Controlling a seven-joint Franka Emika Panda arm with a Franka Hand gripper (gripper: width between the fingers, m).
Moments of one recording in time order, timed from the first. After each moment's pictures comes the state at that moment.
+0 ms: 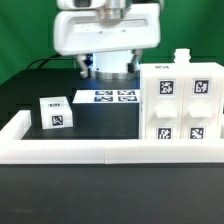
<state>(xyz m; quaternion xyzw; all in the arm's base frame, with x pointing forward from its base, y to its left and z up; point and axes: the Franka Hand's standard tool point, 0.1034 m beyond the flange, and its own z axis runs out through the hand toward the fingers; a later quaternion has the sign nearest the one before) 0.469 -0.066 0.084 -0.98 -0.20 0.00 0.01</state>
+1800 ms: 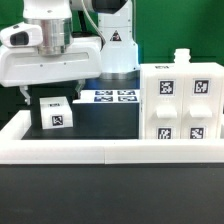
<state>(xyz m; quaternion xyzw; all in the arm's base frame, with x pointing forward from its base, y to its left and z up) 0.449 -0.158 0.031 -0.98 -0.17 0.04 -0.01</state>
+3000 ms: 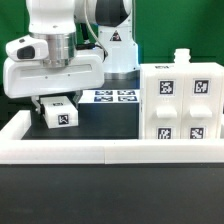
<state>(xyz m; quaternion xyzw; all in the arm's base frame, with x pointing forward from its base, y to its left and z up) 0.438 -0.153 0.007 -0.98 -0.18 0.04 -0.01</state>
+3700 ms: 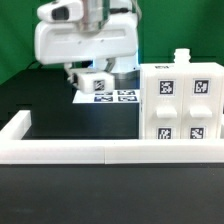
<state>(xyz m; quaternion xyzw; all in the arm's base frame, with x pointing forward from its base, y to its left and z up) 0.455 -0.059 0.097 -0.99 -0.16 0.03 0.01</state>
